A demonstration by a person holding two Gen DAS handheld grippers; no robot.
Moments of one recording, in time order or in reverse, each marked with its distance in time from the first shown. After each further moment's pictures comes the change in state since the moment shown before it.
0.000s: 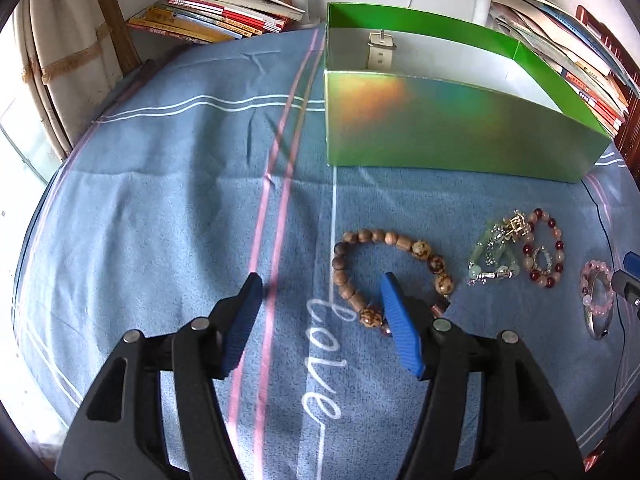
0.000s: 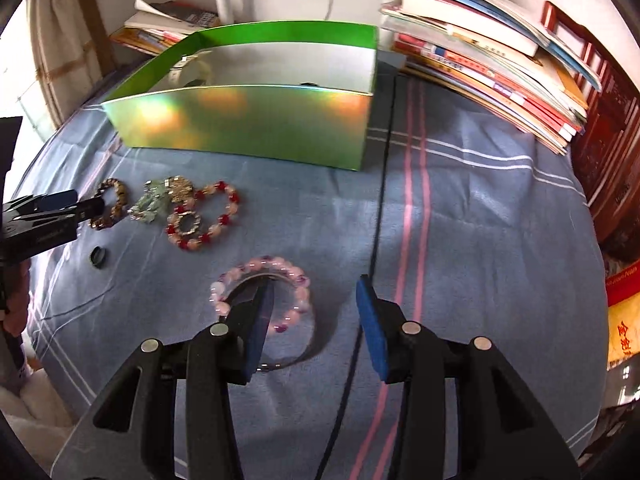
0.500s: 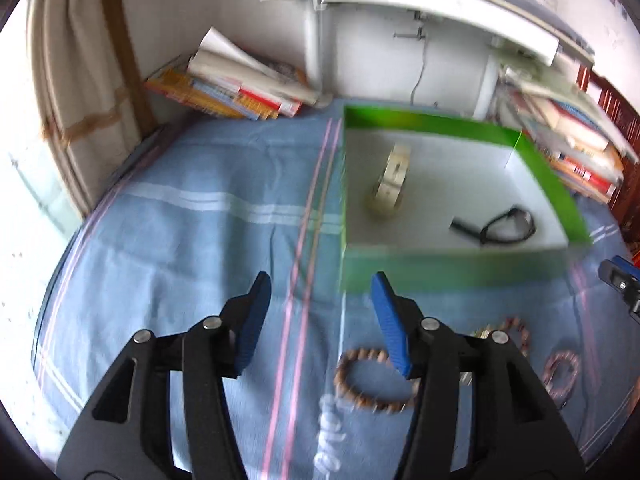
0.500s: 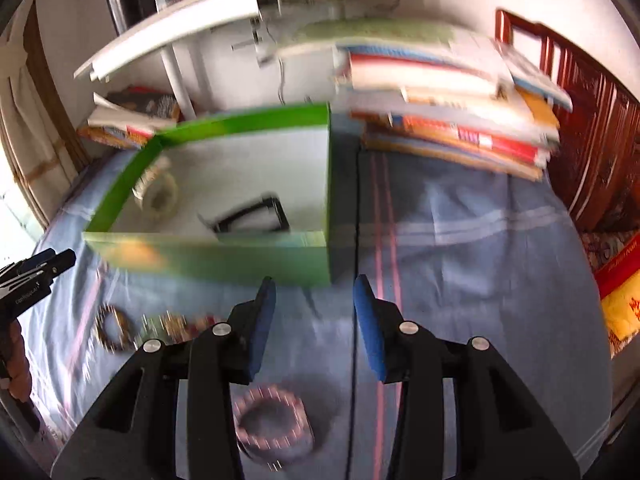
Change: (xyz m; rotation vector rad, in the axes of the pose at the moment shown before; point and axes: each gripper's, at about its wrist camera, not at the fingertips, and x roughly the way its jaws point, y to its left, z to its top) left arm -0.038 0.005 0.056 -0.047 -0.144 0.010; right arm -0.010 -0.030 0.053 0.191 -0.142 -0.036
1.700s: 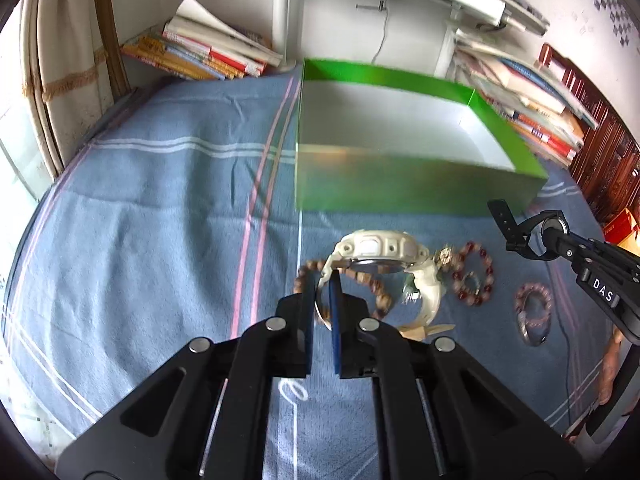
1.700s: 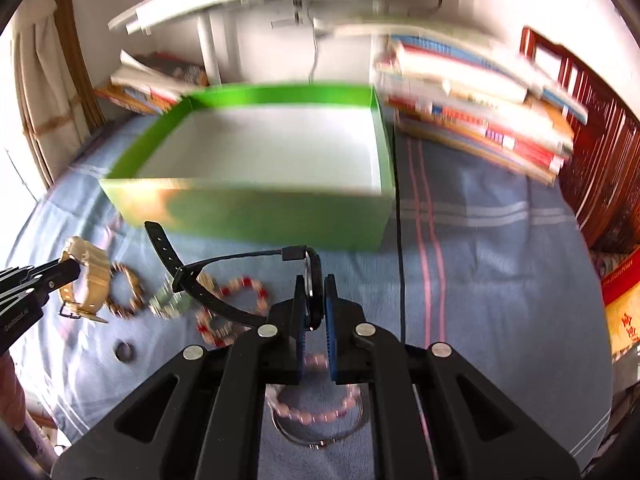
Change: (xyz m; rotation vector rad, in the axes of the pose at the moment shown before) left arm -0.022 -0.002 -0.040 0.014 0.027 -0.149; right arm -0.009 0.051 -0.011 -0.094 -0.040 -0.009
